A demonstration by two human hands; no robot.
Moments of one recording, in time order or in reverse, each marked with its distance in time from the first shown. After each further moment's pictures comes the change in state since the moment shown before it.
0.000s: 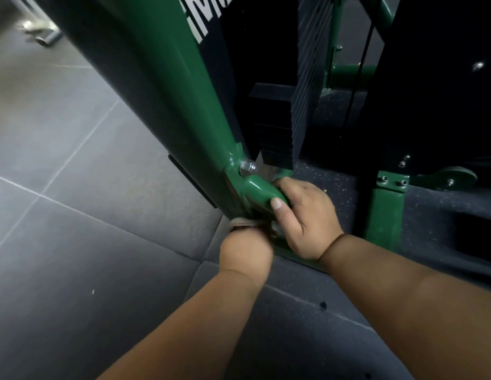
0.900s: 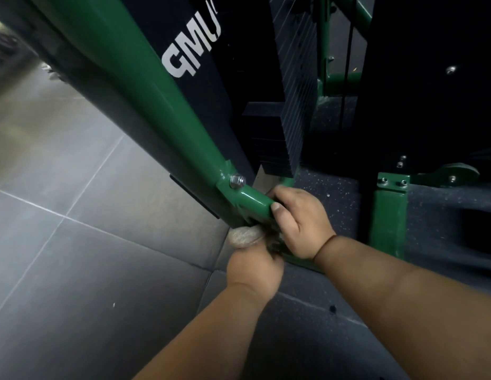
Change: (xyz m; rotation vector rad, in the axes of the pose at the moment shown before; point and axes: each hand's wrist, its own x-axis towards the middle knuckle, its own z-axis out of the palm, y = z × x) left_hand -0.028 0.010 -0.008 -0.323 0.100 -0.065; right_hand 0.001 0.003 -0.004 0.100 -0.015 0.047
